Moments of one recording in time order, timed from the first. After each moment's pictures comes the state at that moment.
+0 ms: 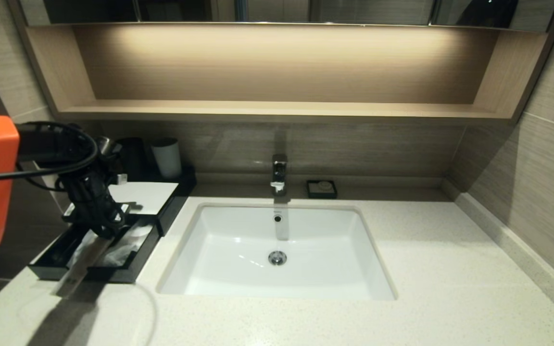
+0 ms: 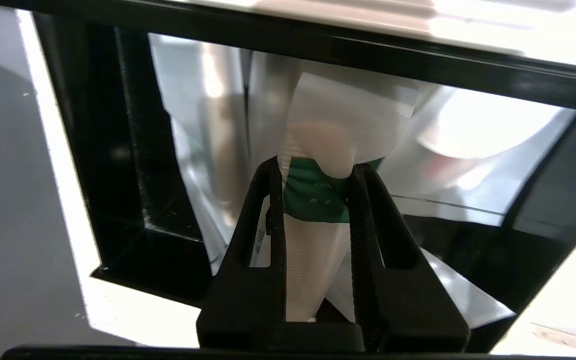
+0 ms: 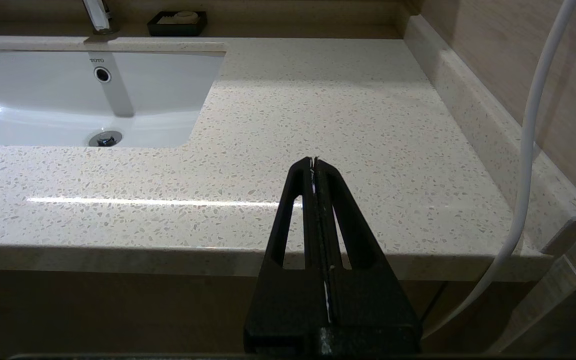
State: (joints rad) left arm 0.10 2.26 -1.93 0.96 0.16 0.07; right arm 0.00 0.00 0.00 0.00 0.00 0.00
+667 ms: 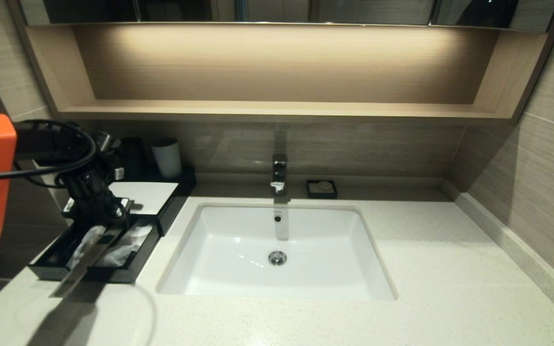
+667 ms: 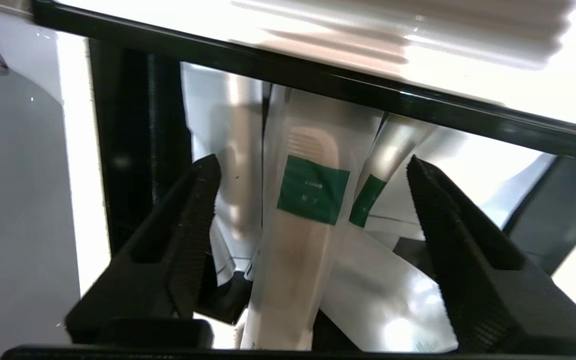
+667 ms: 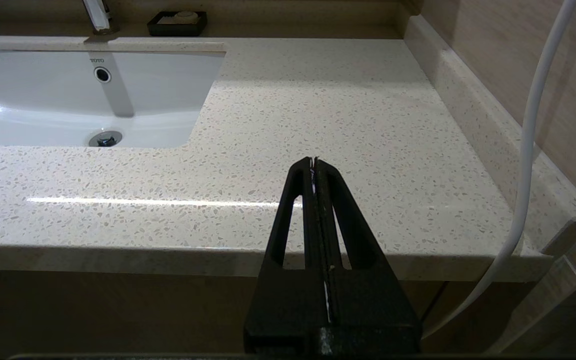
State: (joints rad) left arm 0.10 2.25 -1.93 0.91 0.18 0.02; right arm 0.00 0.00 0.00 0.00 0.00 0.00
